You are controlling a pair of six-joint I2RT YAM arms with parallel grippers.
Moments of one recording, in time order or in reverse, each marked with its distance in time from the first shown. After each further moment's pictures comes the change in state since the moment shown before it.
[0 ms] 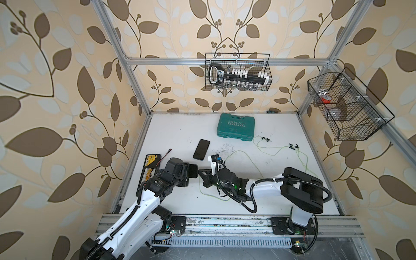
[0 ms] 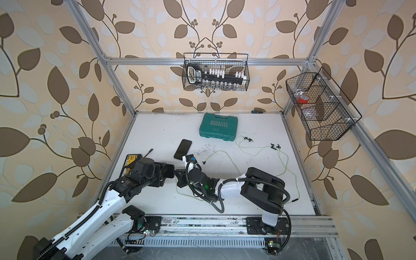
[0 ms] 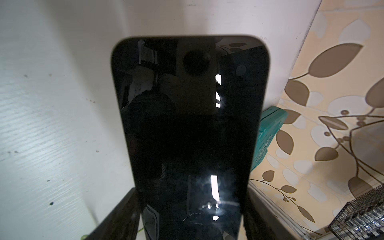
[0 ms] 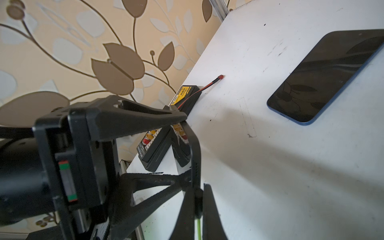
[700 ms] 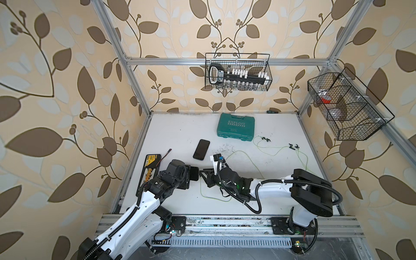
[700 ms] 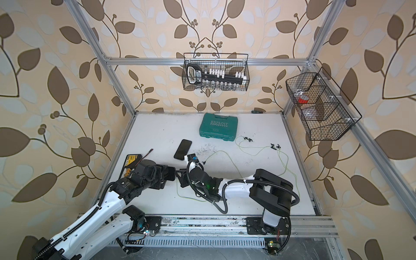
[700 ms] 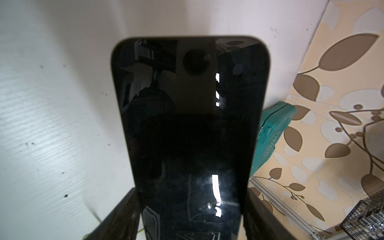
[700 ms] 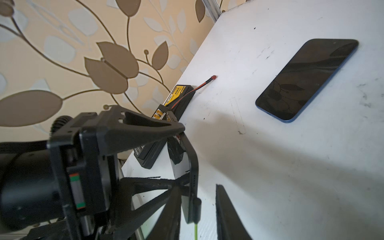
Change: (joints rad) left arm -0.035 -0.014 -0.014 -0.031 -0.024 -0.016; right arm 0.001 -0.118 -0.027 -0.138 0.043 -0.013
